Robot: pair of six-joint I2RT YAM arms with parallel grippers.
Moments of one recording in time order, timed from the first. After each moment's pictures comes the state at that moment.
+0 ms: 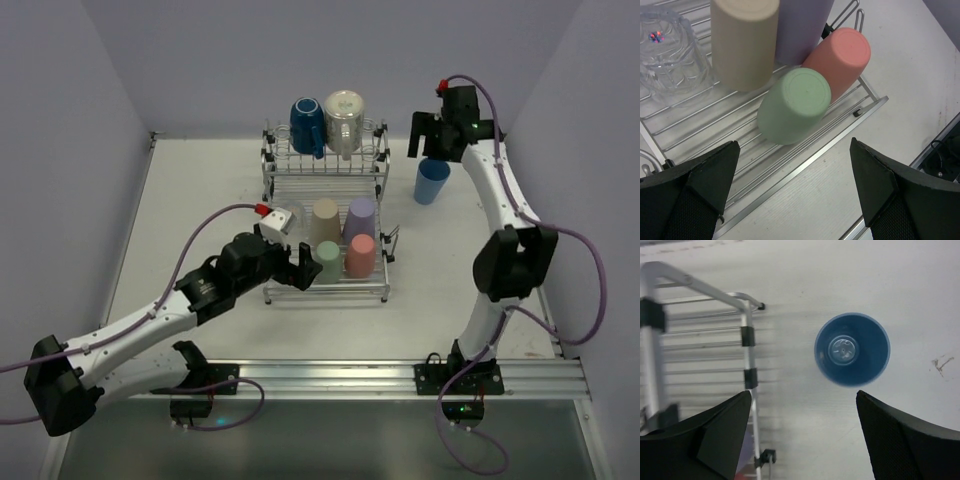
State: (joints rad) left arm -0.84 0.96 0.69 -0.14 -0.07 -0.38; right arm 0.11 1.95 1.96 -0.84 0.05 0.18
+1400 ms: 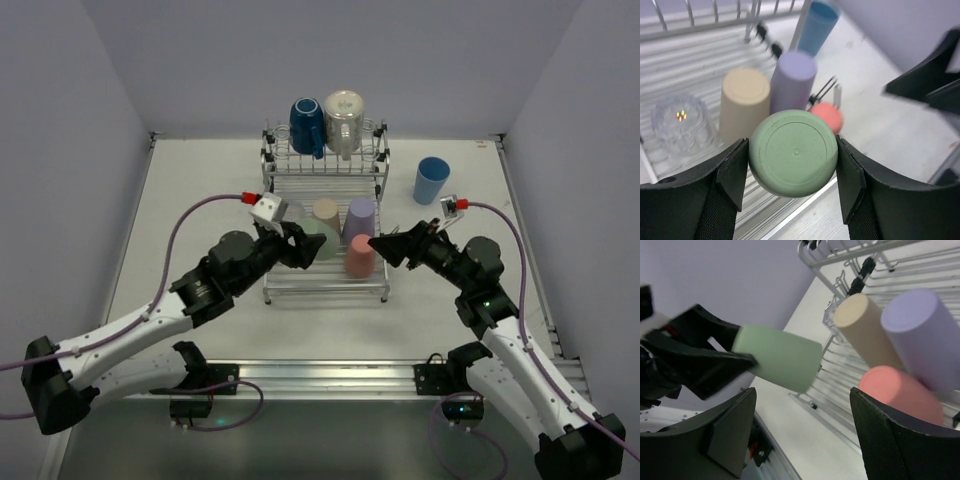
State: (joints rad) left arm -0.90 1.03 0.76 0.05 -0.23 -0.32; right arm 0.33 0.70 0.53 0.15 -0.48 0.75
